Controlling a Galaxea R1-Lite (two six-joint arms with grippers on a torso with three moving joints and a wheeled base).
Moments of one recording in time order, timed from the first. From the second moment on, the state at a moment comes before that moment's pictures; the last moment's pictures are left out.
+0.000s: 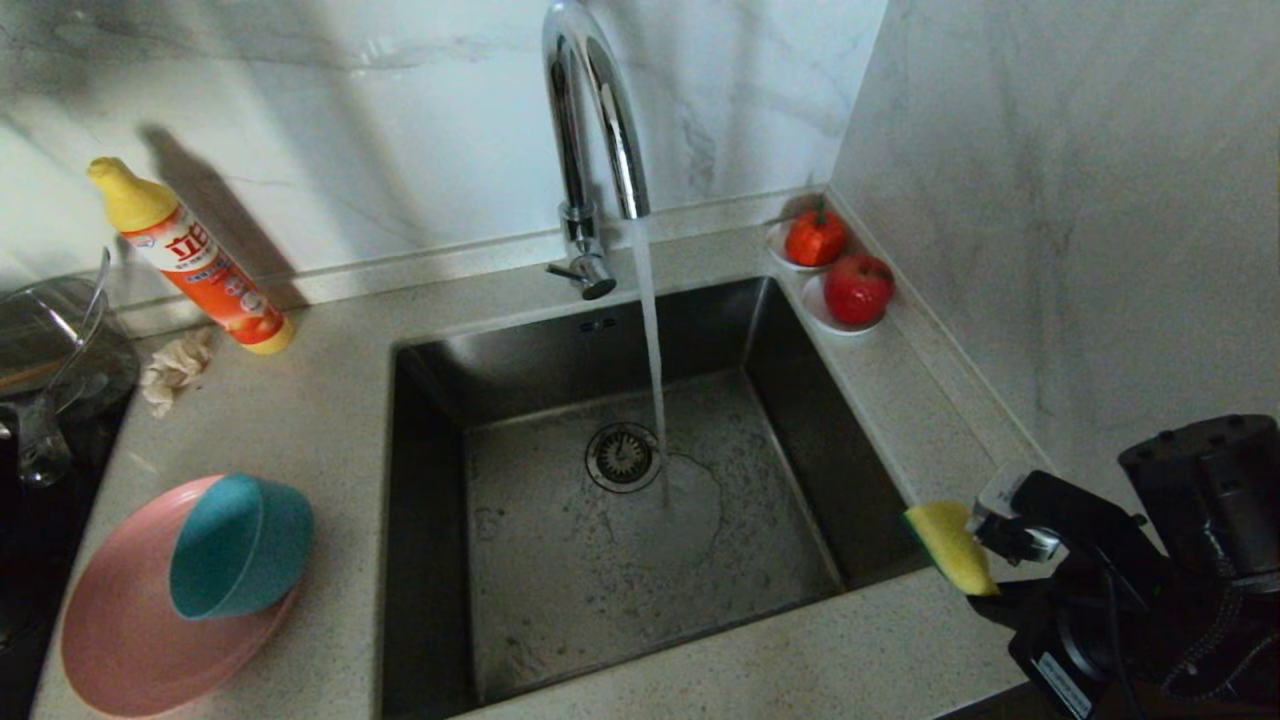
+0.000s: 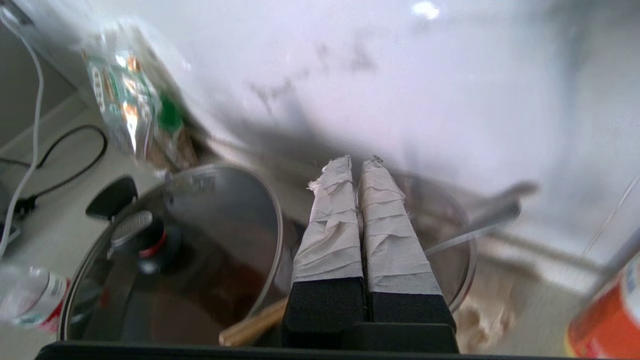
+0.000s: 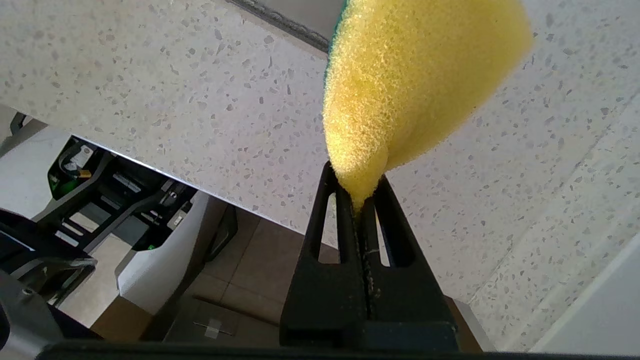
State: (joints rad) left arm 0.52 1.58 -1.22 -0.52 0.35 0.04; right arm 0.49 1.37 -0.68 0.04 -0.15 -0.29
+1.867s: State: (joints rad) left arm 0.56 1.93 -1.36 -0.93 0.31 0.28; right arm 0.49 1.40 -0.67 -0.02 -0.15 -0.29
